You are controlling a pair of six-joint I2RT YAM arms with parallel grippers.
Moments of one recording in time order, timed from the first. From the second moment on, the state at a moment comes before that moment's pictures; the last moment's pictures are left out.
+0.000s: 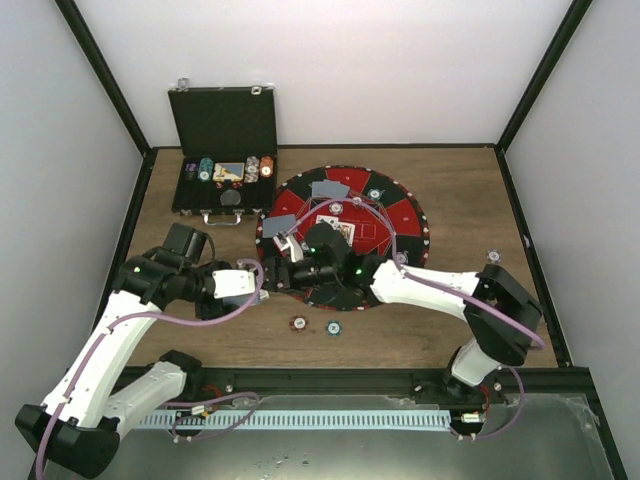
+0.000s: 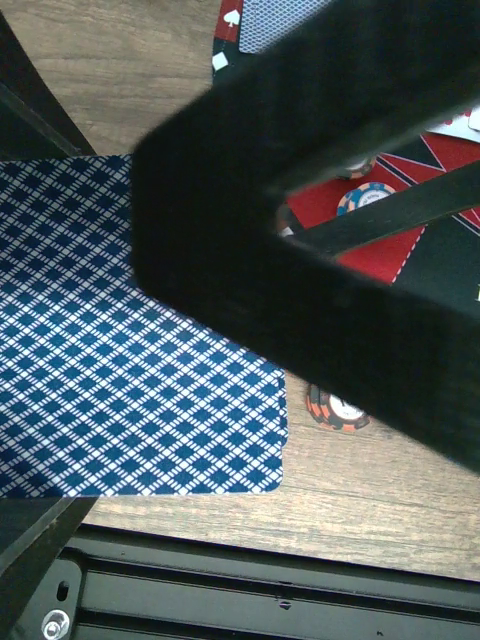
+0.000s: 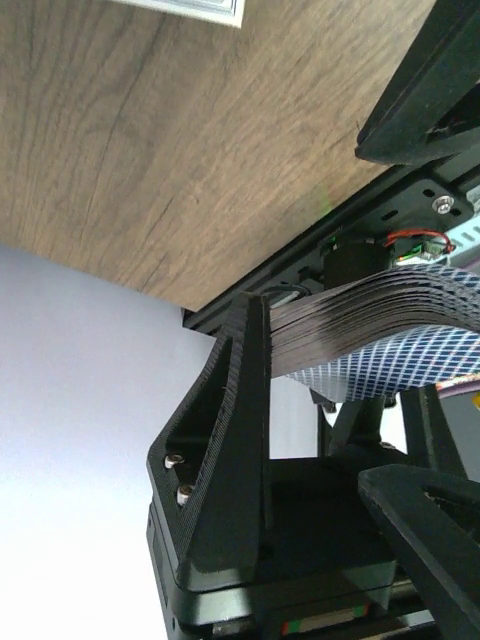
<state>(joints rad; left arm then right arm) -0.37 0.91 0.98 -1.23 0.35 1.02 1.00 1.57 1.01 0.17 -0.57 1.01</state>
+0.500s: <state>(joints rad) -0.37 0.91 0.98 -1.23 0.35 1.02 1.04 1.72 1.01 0.35 -0.64 1.13</state>
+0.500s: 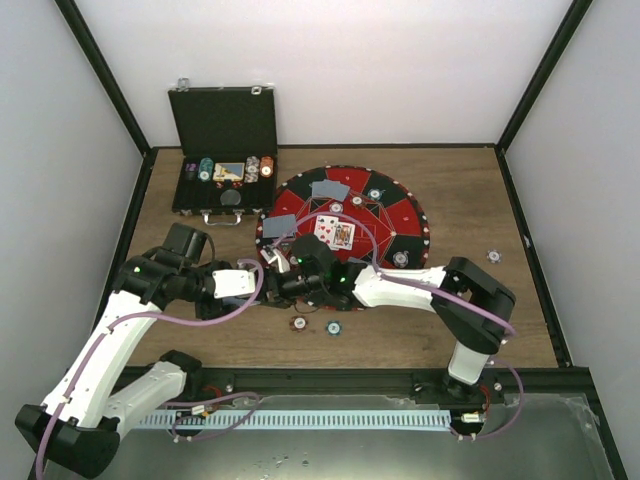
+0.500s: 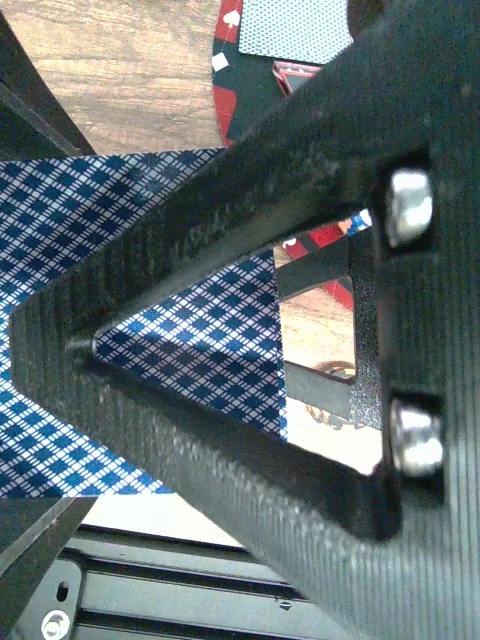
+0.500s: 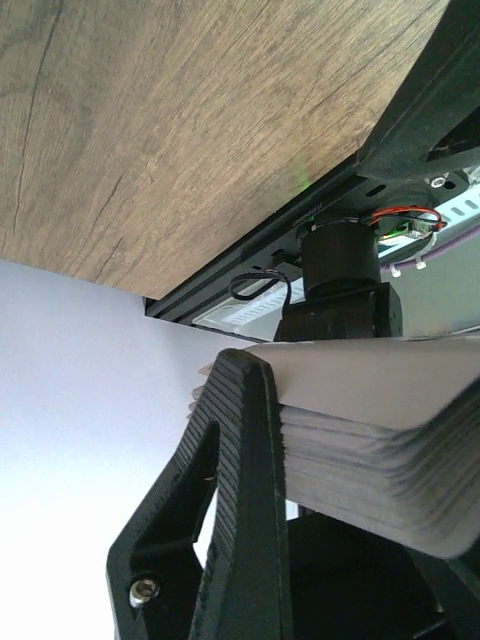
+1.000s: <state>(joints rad) -0.37 0.91 0.98 -1.24 0.35 1.02 1.03 1.78 0.98 0.51 -0.66 1.24</state>
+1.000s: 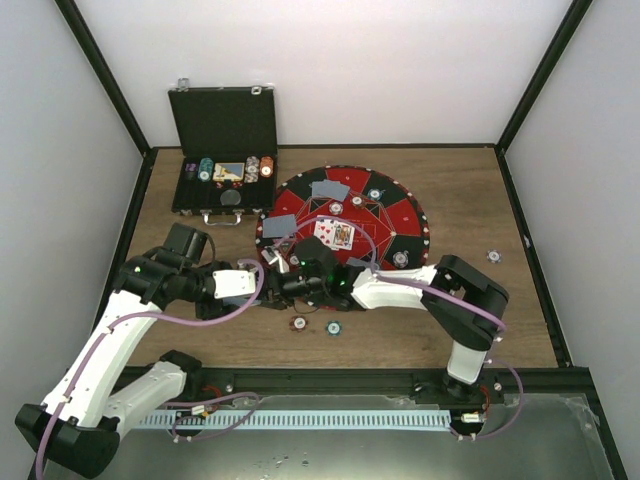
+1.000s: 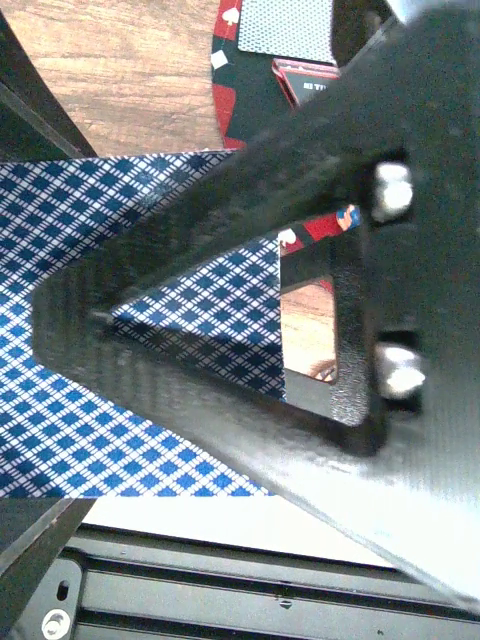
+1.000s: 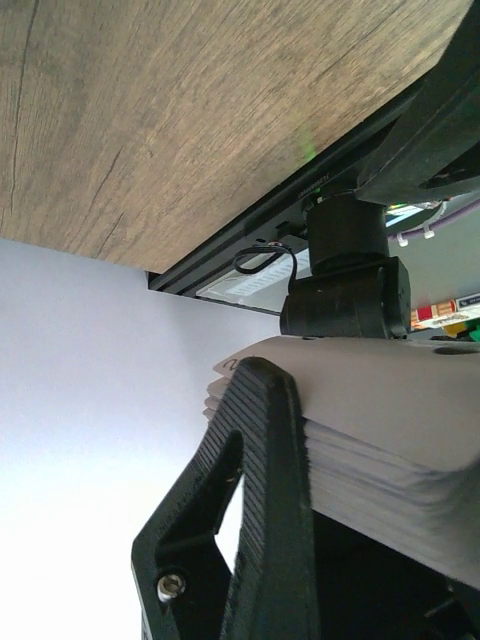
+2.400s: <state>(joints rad) -0.37 0.92 0.98 -1.22 0.36 1.02 0.95 1.52 0.86 0.40 -0.67 1.23</state>
